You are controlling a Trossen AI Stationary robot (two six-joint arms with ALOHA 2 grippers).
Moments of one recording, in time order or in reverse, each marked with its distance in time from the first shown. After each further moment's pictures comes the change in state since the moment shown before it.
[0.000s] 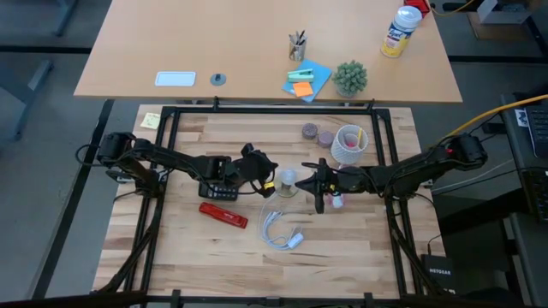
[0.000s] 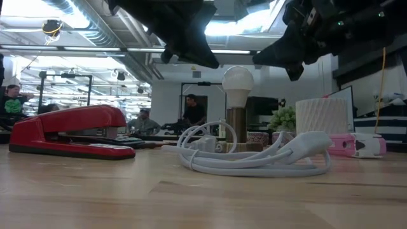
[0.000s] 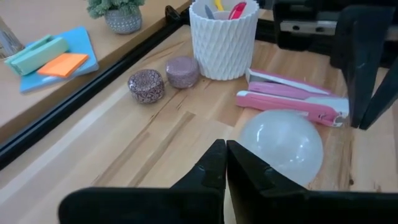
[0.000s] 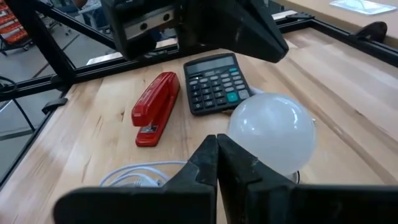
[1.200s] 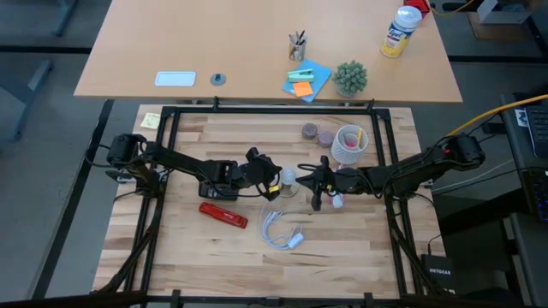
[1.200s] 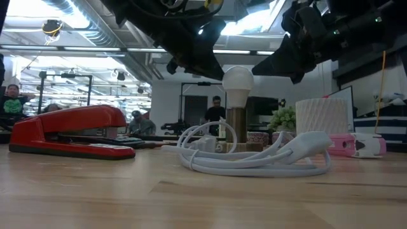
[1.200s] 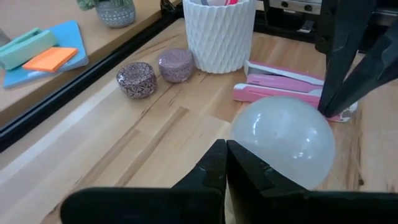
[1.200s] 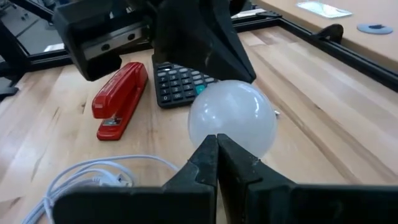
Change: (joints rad) left arm -0.008 0.094 0.000 0.085 -0.006 0.004; right arm 0.000 0.032 0.000 -0.017 0.107 -0.050
